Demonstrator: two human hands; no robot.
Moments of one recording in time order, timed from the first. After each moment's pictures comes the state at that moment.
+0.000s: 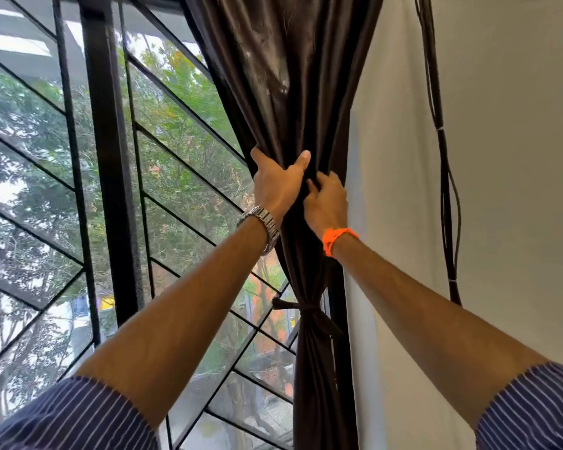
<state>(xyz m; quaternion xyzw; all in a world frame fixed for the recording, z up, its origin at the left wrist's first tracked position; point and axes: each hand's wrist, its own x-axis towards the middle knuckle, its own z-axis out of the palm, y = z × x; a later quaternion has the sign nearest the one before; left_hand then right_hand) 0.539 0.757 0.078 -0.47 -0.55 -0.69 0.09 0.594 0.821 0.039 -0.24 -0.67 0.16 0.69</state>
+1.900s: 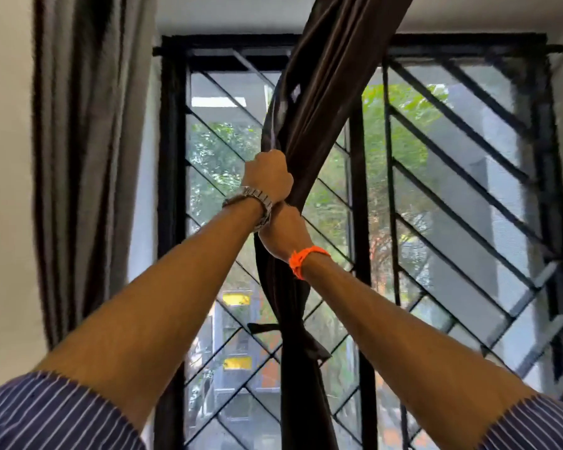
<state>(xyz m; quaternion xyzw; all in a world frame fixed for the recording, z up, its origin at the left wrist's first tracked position) 0.287 0.316 0.136 -0.34 -0.78 -0.30 0.43 0.287 0.368 0.063 -0.06 -0.86 0.15 0.48</state>
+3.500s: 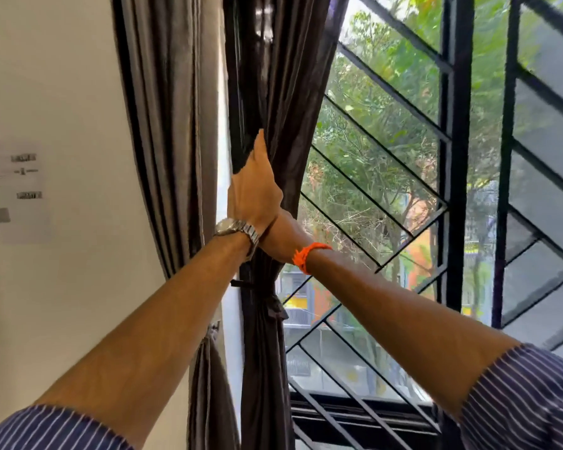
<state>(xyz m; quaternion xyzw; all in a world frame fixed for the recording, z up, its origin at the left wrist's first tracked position) 0.194 0.202 0.021 -0.23 -0.76 -0.35 0.50 0.223 0.273 -0.025 0.09 -0.95 -0.02 0.31</state>
